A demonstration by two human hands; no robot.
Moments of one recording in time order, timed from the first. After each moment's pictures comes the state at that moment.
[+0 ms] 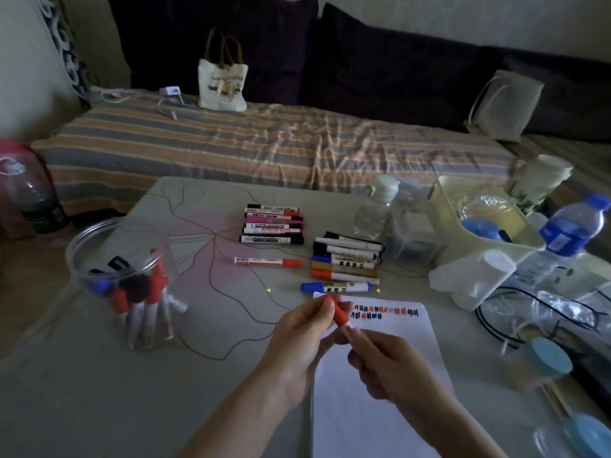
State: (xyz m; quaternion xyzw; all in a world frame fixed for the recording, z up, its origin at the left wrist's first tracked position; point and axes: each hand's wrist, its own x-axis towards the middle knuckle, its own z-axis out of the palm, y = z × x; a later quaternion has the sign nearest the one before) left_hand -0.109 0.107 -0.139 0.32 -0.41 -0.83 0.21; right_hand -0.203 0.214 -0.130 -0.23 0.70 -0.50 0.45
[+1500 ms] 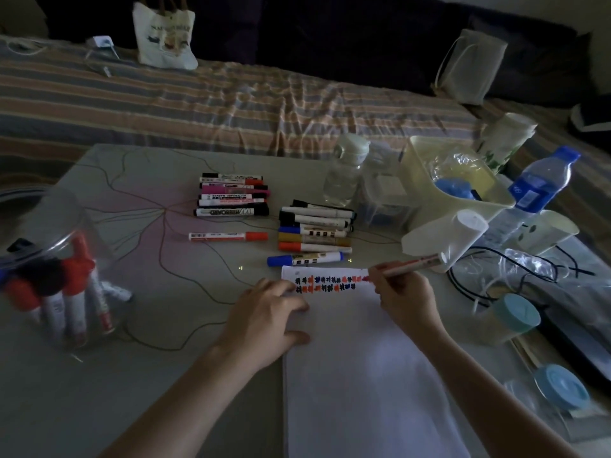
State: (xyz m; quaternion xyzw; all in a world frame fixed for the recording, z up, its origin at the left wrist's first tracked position) left_hand -0.121 0.065 -0.203 0.19 -0.96 -0.17 0.06; right_hand -0.308 0.216 -0.193 -0.24 0.83 -0.48 0.13
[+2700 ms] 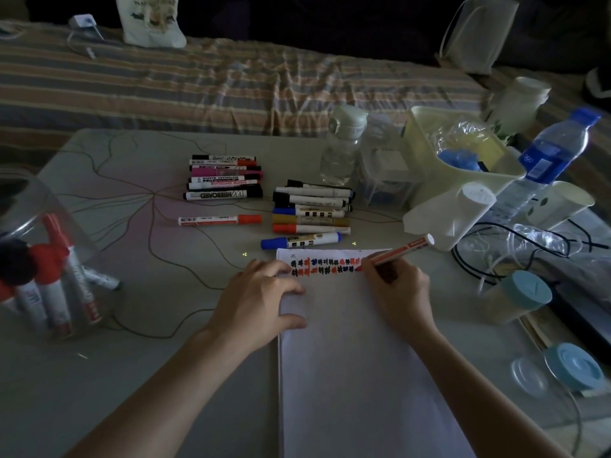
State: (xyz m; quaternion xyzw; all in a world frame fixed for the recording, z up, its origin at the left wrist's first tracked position) left_hand -0.123 0.064 -0.202 0.20 -0.96 -0.17 0.04; right_hand -0.306 0.218 -0.224 -0.24 0.85 -0.46 0.05
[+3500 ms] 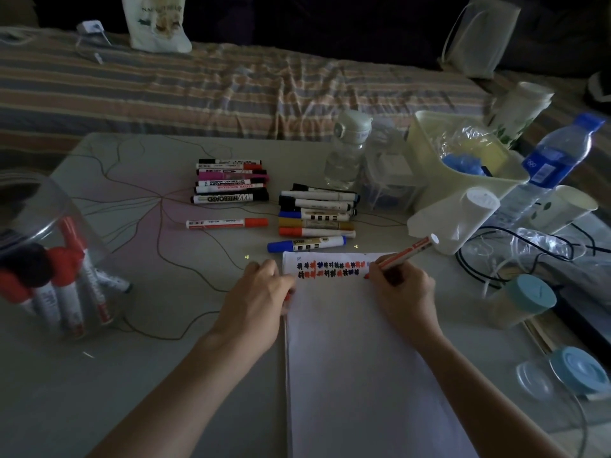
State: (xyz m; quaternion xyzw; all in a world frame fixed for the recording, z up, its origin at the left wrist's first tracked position) left_hand -0.117 0.069 -0.189 0.23 -0.96 -0.14 0.07; right_hand -0.301 0.216 -0.222 -0.23 0.84 -0.49 0.04
